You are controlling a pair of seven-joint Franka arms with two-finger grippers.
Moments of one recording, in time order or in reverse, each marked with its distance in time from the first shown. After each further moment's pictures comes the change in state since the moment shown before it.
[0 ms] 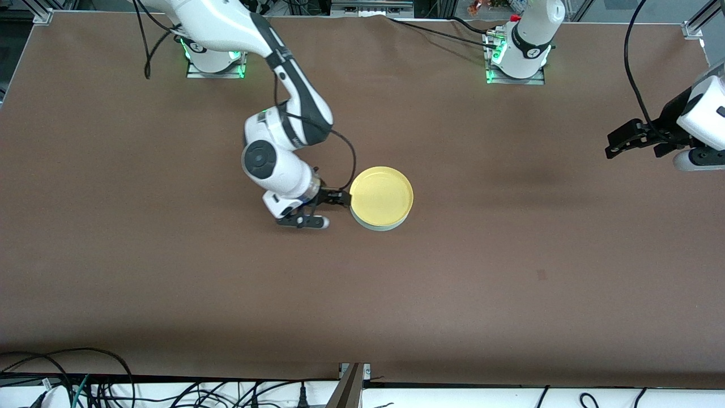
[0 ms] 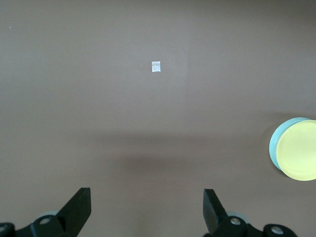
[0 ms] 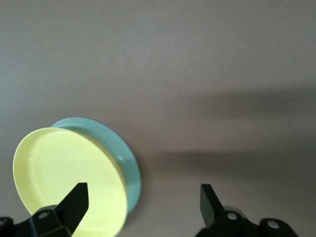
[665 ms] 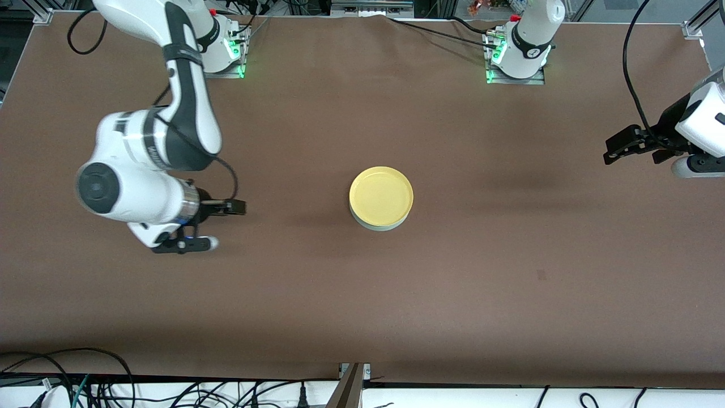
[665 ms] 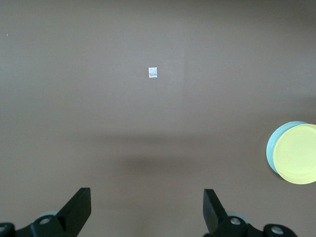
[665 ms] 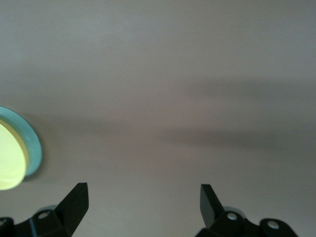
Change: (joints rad) left arm -0.001 0.033 -0.002 0.038 0.000 -0.001 0.000; right arm -0.012 -0.016 -0.449 0.199 -0.003 -0.536 -0.394
